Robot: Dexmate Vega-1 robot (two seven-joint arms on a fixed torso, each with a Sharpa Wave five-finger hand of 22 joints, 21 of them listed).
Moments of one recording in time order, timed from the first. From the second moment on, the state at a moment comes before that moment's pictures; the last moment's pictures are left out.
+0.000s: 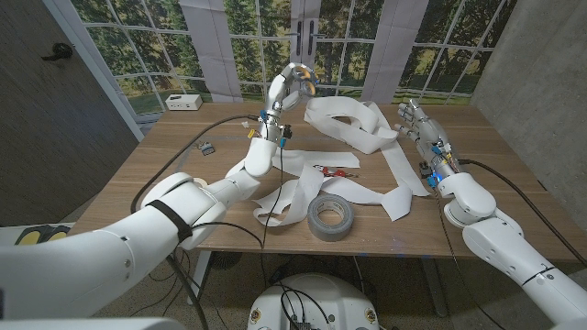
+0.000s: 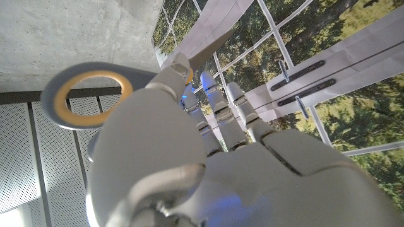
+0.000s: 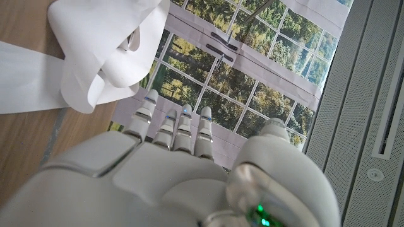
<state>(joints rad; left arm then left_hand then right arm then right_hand) 0.28 0.08 0.72 -0.39 0.01 -1.26 0.48 1.24 0.13 0.43 -0.19 0.17 0.51 -0.12 0.96 0.53 0.58 -0.19 0.81 0.77 0.79 -0.09 0.20 0.22 0.21 -0.04 0.84 0.17 -1.23 -0.68 -0.14 -1.86 0.61 0.24 -0.18 0.45 0.12 -0.05 -0.05 0.18 0.41 -0.01 0.27 0.19 0.27 0.10 0.22 0.20 0.12 0.07 0.23 0.21 0.27 0.21 0.20 0.18</state>
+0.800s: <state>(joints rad) 0.26 0.10 0.79 -0.38 -0.02 -1.22 0.47 1.24 0.13 0.43 -0.19 0.17 0.52 -0.12 0.96 0.51 0.58 -0.19 0.81 0.77 0.80 -0.09 0.20 0.22 0.22 -0.04 0.81 0.17 -1.25 -0.74 -0.11 -1.95 0.97 0.02 -0.05 0.50 0.12 -0.01 -0.10 0.18 0.54 0.05 0.27 0.19 0.33 0.11 0.22 0.20 0.17 0.12 0.23 0.21 0.34 0.22 0.23 0.18</state>
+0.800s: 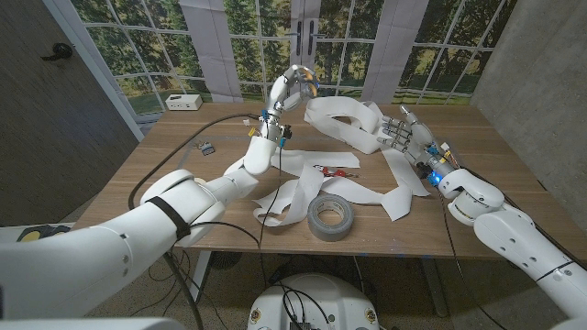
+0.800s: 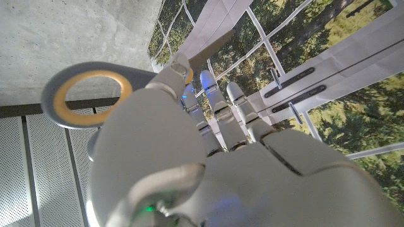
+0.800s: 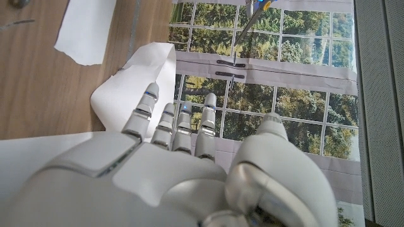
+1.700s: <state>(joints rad) 0.20 0.16 0.91 -0.38 0.08 -1.20 0.58 1.24 0.13 0.43 -0.19 0.17 0.52 -0.11 0.96 0.50 0.58 -0.19 0.81 0.77 0.80 -0.09 0.20 0.22 0.22 -0.04 0.79 0.17 -1.21 -0.74 -0.10 -1.94 1.24 -0.09 0.12 0.56 0.12 0.02 -0.14 0.18 0.63 0.11 0.27 0.20 0.26 0.14 0.20 0.20 0.10 0.13 0.21 0.20 0.22 0.22 0.18 0.18</state>
